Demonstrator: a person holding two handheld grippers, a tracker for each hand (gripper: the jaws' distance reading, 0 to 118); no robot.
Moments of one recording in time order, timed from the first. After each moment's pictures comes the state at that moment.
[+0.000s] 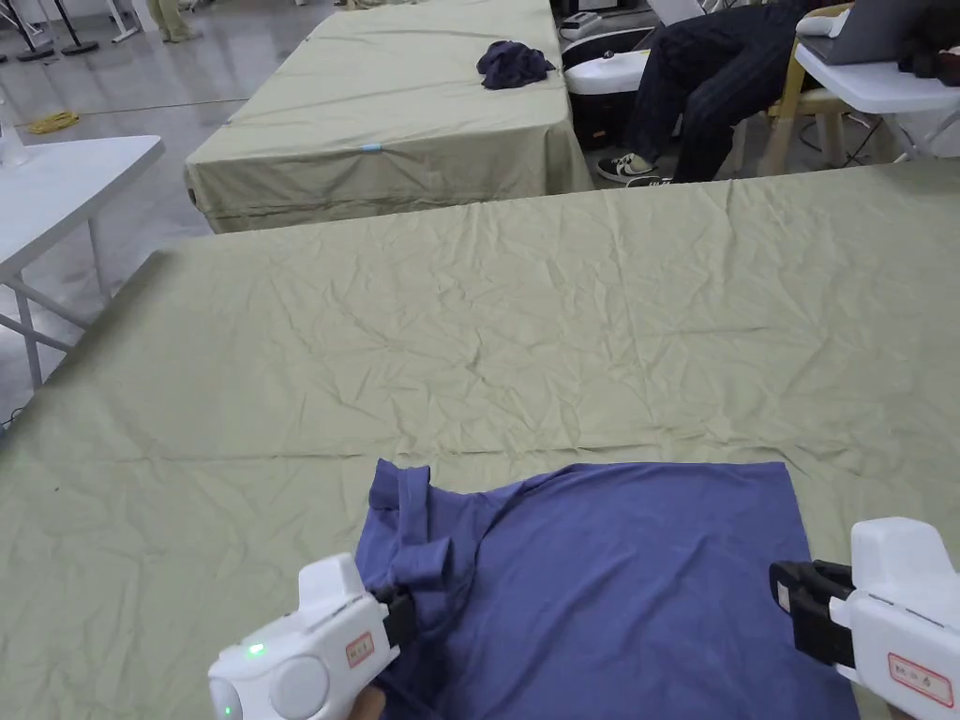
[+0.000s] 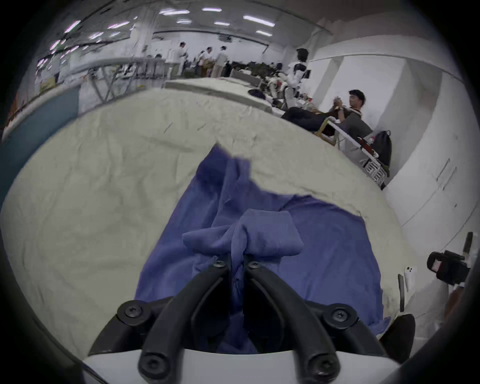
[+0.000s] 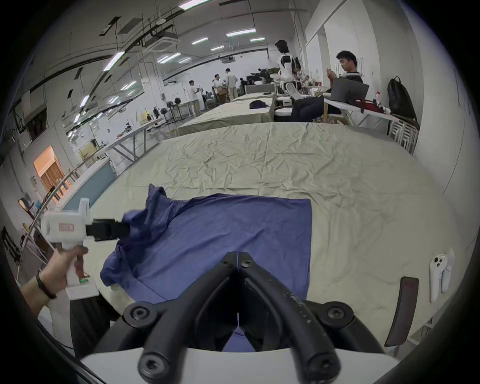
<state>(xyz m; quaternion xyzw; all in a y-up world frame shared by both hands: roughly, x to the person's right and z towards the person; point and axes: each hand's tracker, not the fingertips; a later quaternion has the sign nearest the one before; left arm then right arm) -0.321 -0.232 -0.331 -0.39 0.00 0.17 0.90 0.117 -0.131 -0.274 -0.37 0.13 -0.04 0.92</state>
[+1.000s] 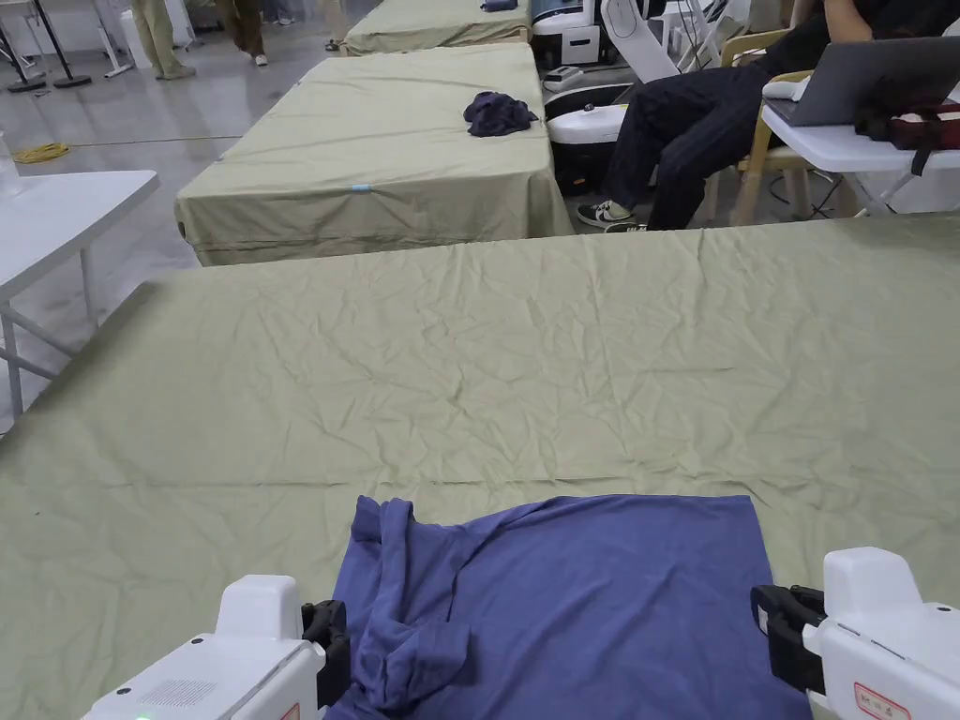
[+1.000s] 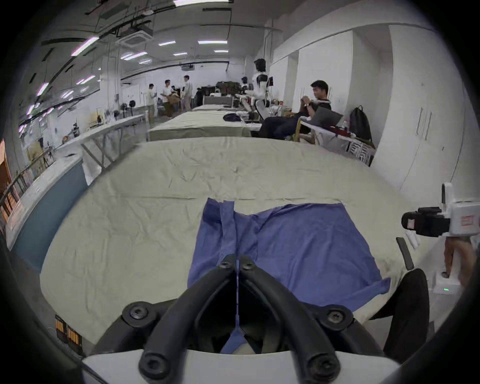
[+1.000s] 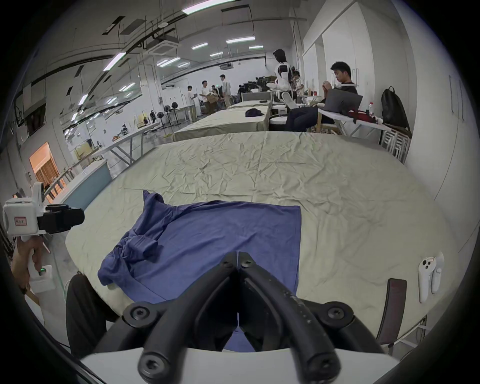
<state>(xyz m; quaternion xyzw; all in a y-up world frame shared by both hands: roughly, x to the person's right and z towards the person) -0.299 -0.107 -0.247 -0.32 -0.04 0.01 0.95 0.118 -0.114 -0.254 -0.34 0.11 -0.02 0.93</state>
